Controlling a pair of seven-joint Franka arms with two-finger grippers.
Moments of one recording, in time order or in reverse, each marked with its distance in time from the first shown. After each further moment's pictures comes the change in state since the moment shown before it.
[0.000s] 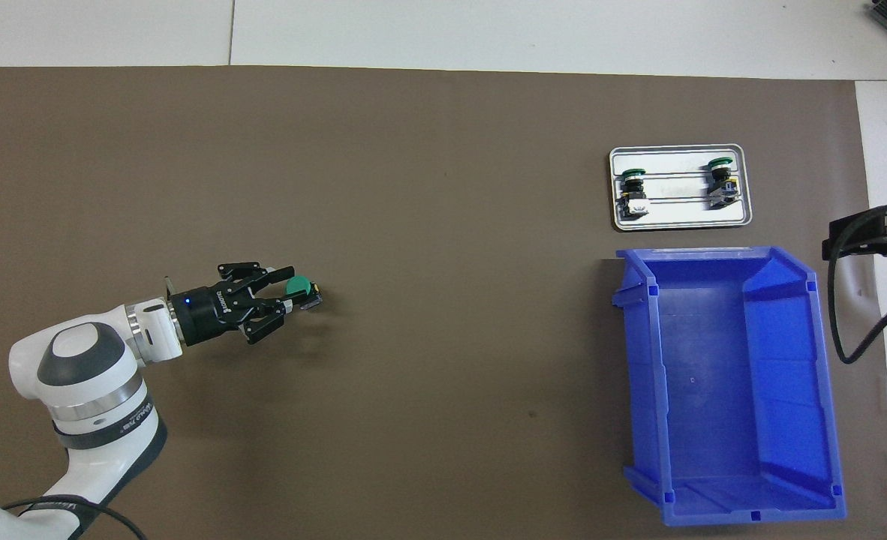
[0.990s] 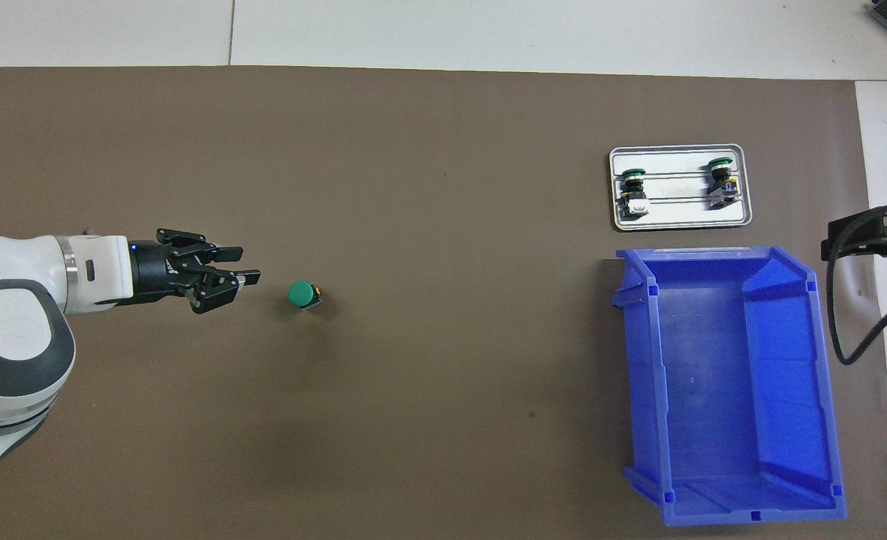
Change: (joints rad) left arm -0.004 -0.114 -0.009 0.203 0.767 0.037 -0.767; right arm 0.002 -0.002 0.001 0.000 0.000 0.000 0.000
